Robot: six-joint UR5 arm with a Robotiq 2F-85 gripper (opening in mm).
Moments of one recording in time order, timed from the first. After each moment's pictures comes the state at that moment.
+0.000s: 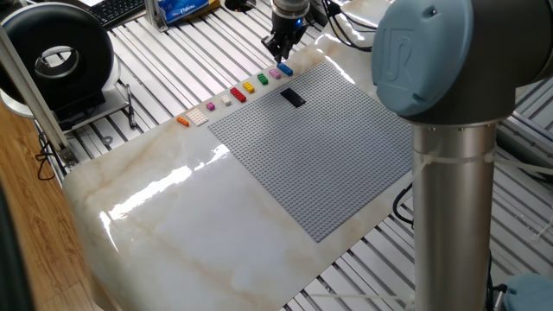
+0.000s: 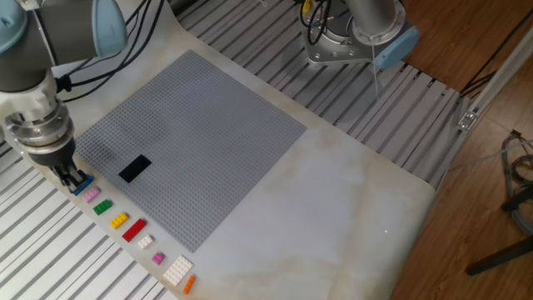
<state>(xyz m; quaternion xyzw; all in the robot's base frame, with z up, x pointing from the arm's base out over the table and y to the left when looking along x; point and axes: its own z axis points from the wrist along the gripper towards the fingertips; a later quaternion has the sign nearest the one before) 0.754 -0.171 0.021 0.02 1.00 -0.01 0.09</state>
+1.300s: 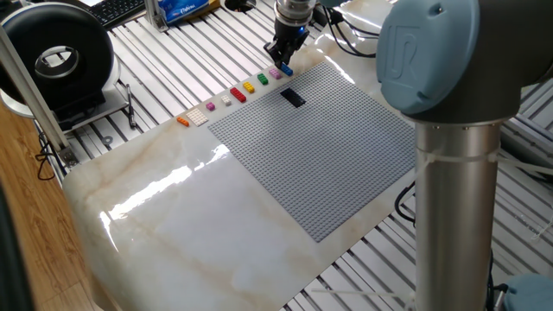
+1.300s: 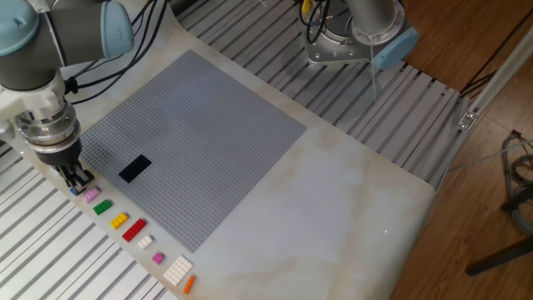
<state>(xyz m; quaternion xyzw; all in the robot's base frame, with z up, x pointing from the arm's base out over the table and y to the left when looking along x) 0.746 -0.172 0.009 0.01 1.00 0.00 0.10</state>
